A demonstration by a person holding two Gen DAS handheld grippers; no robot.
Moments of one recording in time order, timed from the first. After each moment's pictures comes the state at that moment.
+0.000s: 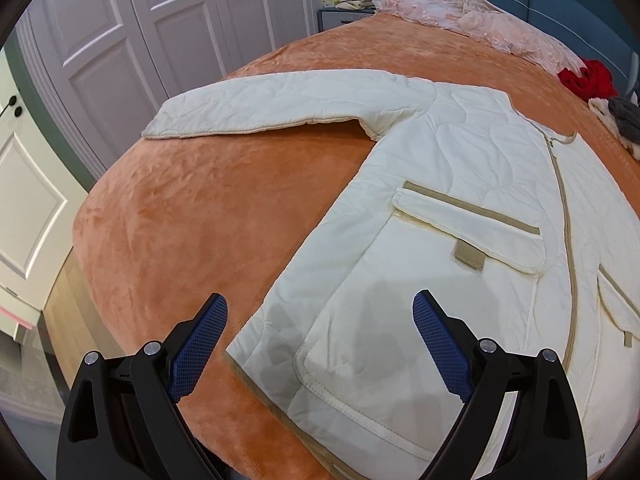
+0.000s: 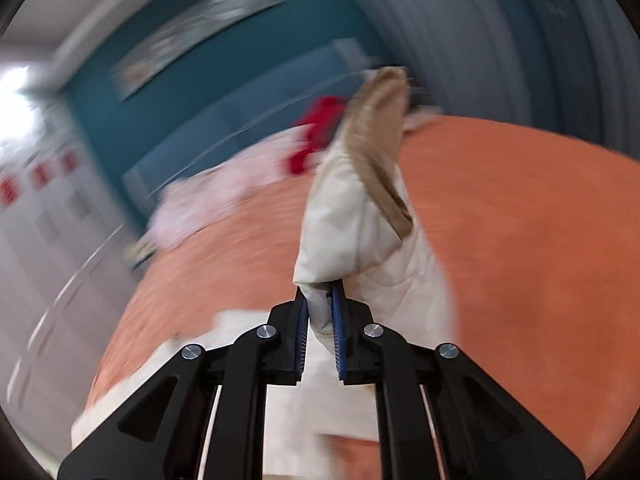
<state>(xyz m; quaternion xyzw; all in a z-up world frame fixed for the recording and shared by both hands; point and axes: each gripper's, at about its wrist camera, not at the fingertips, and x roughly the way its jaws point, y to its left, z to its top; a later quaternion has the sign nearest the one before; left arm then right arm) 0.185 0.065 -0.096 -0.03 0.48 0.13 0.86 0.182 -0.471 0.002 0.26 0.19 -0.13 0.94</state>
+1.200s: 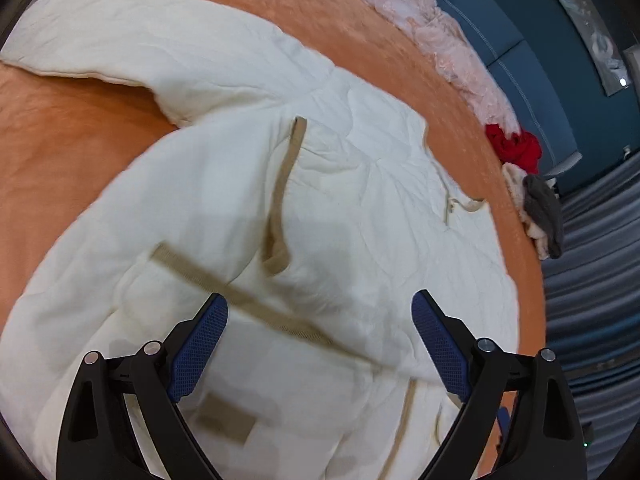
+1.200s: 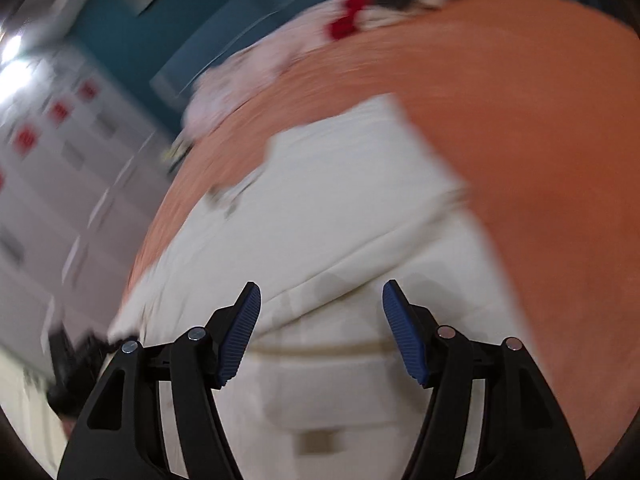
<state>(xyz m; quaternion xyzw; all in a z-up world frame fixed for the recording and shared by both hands) 0.325 0.018 -0.137 -0.30 0.50 -0.06 0.81 0.199 -0.390 -0.135 0.36 0.34 -0.06 0.87</state>
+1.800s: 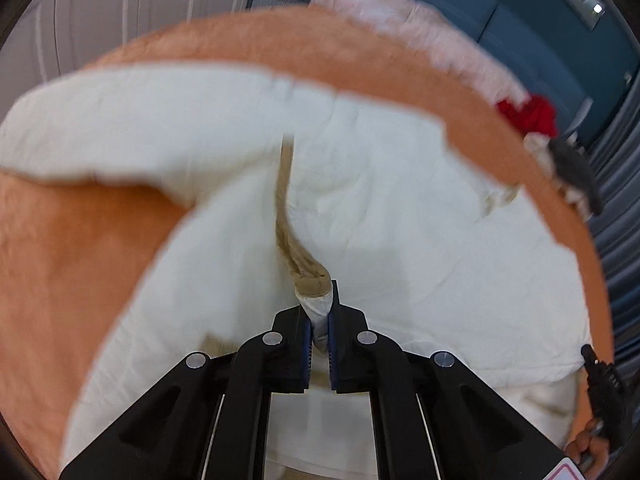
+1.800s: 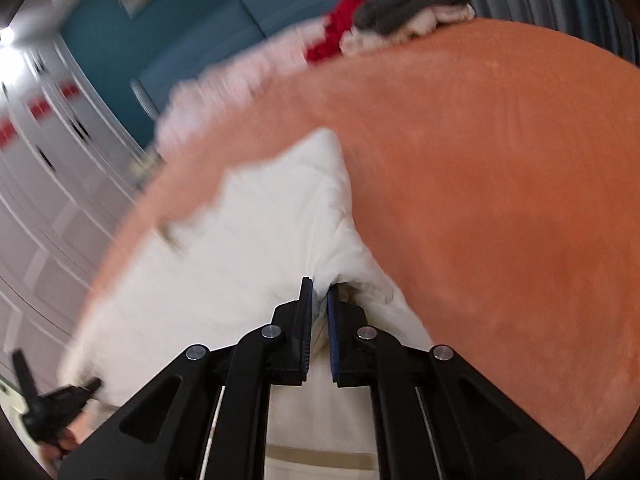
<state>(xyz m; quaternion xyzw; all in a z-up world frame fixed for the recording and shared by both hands) 0.341 0.020 -0.149 -0.15 0.48 -0.03 0.86 0.241 -0.397 -0.149 0.28 0.34 -0.10 0.89</state>
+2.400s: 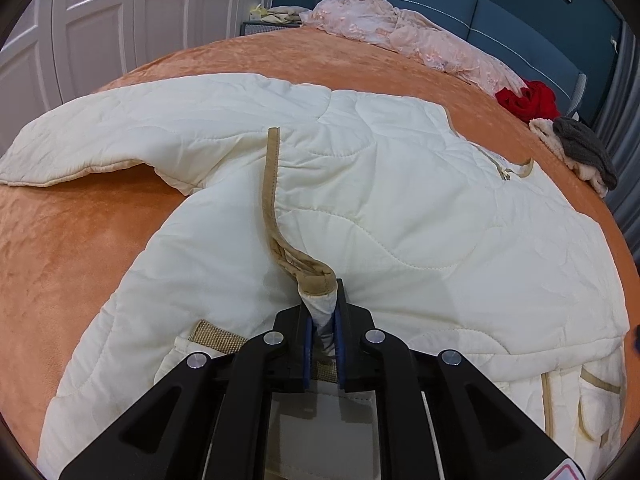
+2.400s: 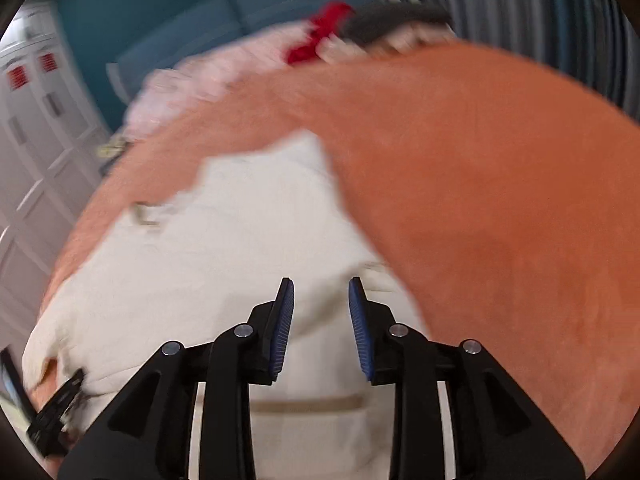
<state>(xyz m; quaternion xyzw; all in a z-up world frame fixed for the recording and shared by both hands) 0.326 0.003 -0.167 -0.09 0.43 -0.01 0.90 0.219 -0.351 -0.110 0.21 0.34 -0.15 0.91</state>
